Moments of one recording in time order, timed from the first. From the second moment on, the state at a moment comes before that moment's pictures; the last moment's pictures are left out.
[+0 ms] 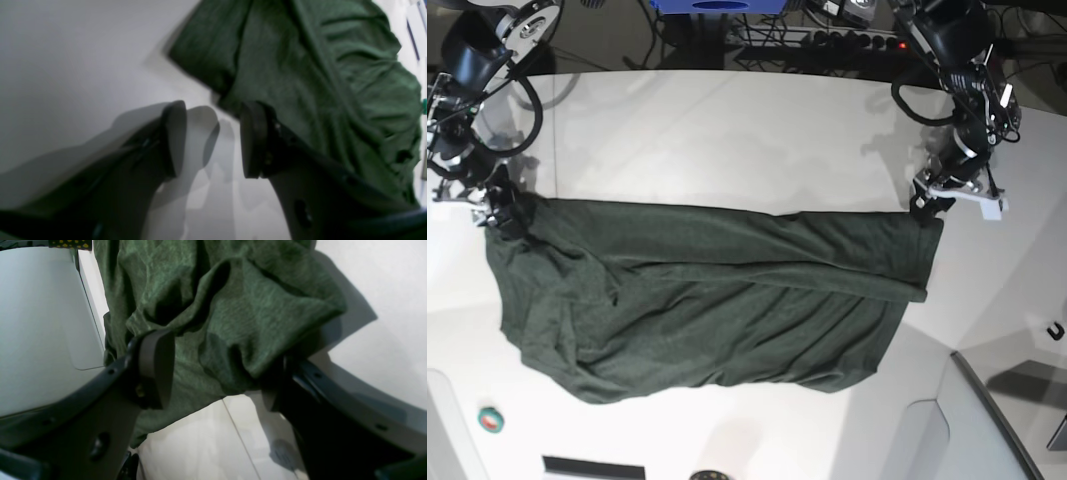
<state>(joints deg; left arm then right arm) 0.1 -6.9 -42.0 58.4 -29.5 -27.3 34.8 5.9 5.7 53.2 50.1 43.1 27.8 -49.6</state>
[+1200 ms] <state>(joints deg) -10.5 -5.9 -41.5 41.0 -26.8 -27.1 18.3 6.8 6.5 53.2 49.9 40.9 27.1 -50.1</state>
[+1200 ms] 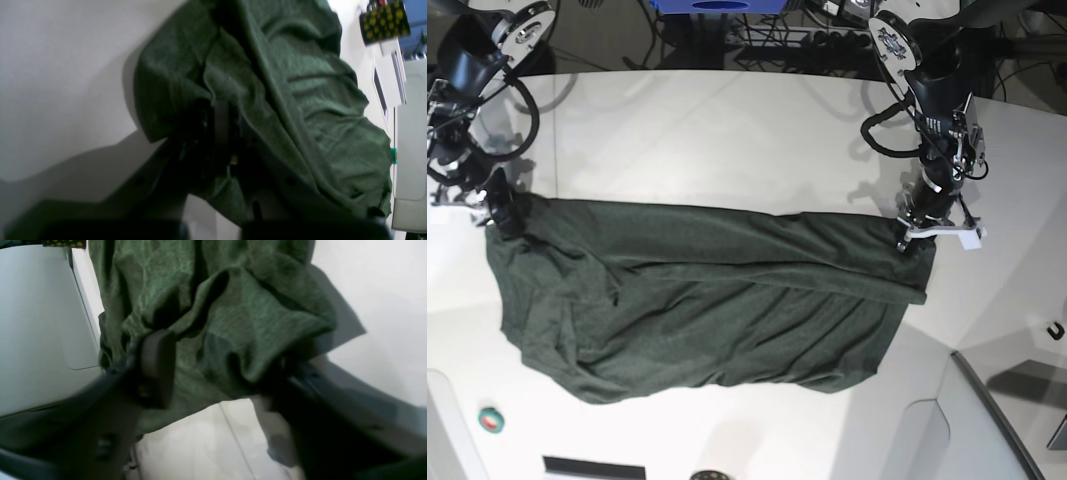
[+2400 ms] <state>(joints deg) -3.9 -5.2 -41.5 94.6 -27.2 -18.5 66.1 4.7 5.7 53.5 86.8 41.1 14.6 -77.4</state>
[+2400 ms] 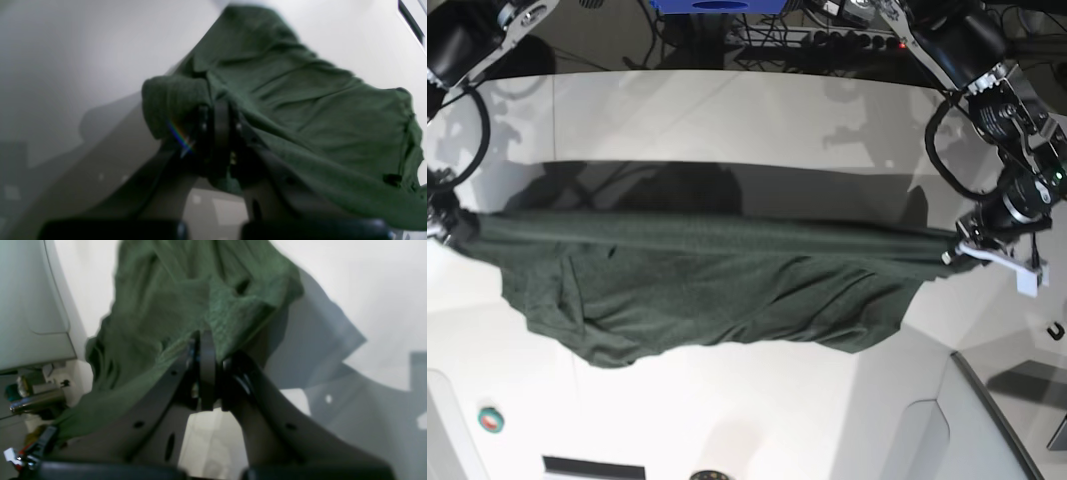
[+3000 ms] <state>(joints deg) -2.9 -5.4 -41.4 96.7 -26.9 -18.3 70.8 5.5 5.3 53.5 88.8 41.6 9.2 -80.9</state>
